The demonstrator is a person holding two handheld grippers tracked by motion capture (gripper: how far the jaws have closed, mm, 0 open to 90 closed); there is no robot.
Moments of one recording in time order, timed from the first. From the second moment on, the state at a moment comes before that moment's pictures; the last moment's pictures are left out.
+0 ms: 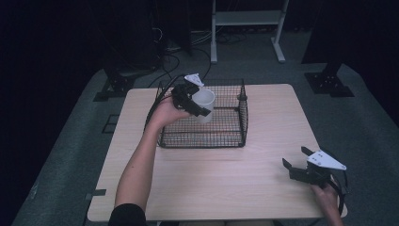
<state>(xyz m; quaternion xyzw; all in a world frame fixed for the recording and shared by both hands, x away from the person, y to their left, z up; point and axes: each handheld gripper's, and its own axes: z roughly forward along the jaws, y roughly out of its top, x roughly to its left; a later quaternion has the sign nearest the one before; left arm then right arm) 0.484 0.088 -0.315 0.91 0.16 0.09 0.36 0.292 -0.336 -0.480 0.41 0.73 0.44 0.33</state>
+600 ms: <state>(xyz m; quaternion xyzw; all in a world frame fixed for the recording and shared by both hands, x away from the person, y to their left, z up) 0.499 0.081 -0.332 0.92 0.17 0.08 0.35 0.292 -0.337 -0.479 0.41 0.73 0.44 0.33</state>
